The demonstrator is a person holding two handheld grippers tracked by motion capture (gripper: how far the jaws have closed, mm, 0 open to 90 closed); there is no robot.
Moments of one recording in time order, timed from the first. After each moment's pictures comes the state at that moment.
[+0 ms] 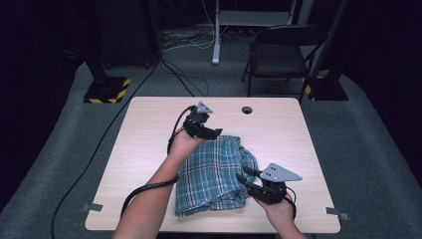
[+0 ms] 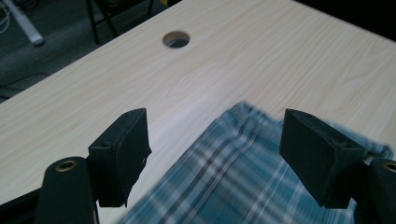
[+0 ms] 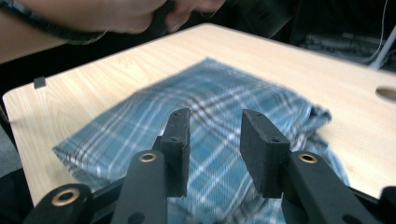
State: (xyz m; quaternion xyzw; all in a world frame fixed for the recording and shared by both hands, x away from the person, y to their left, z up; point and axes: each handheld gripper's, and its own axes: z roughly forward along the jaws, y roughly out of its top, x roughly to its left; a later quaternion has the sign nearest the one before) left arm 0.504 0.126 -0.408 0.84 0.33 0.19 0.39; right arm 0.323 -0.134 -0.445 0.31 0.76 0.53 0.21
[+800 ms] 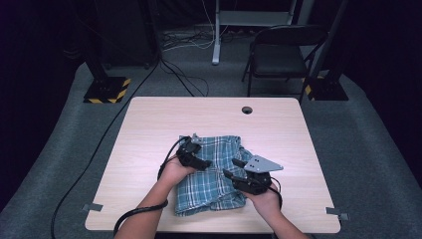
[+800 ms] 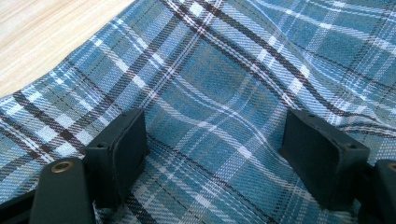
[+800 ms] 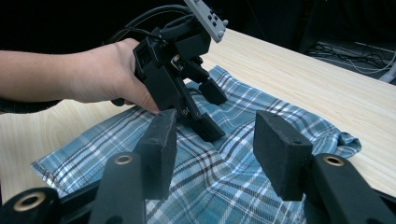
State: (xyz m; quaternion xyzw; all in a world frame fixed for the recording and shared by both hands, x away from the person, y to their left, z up) left arm 0.479 0.139 -0.498 0.88 0.33 0.12 0.32; right arm 0.352 -0.103 -0.452 0.29 0.77 0.53 0.21
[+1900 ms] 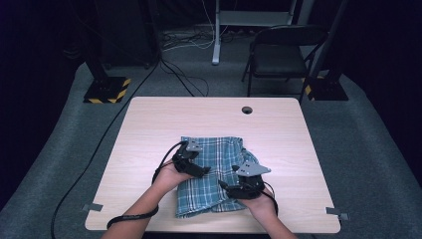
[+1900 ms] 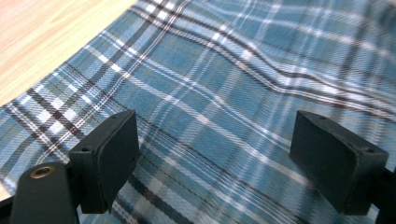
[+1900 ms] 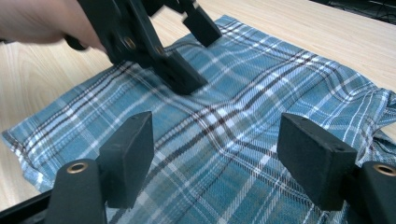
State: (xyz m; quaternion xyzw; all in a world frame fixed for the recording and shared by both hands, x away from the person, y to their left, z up) left arm 0.444 0.151 -0.481 0.88 0.28 0.13 0.36; right arm 0.358 -0.089 -0.486 0.31 0.80 0.47 0.18
